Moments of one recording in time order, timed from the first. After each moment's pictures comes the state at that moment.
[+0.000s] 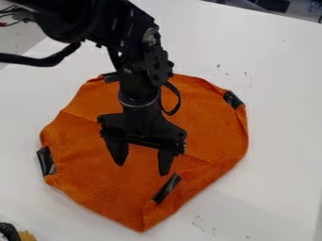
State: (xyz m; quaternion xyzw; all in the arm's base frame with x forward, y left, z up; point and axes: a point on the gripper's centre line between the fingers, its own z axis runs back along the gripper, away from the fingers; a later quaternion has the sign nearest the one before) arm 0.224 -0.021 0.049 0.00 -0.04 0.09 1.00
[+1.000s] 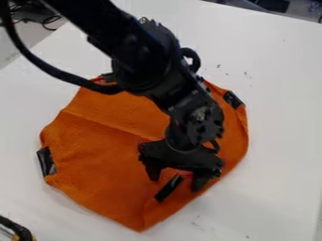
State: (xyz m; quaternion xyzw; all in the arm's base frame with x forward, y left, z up) arm 0.246 -0.065 0.009 0.03 -0.13 0.13 0.98
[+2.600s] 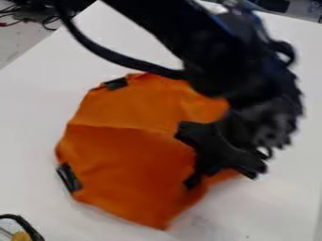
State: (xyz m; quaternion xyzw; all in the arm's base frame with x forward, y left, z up) arm 0.253 -0.108 0.042 0.16 -0.16 0.00 0.97
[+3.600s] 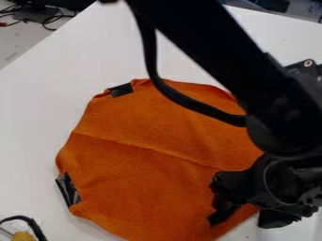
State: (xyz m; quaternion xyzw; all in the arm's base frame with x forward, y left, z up) arm 0.232 -0.159 0.019 0.11 -0.15 0.07 0.98
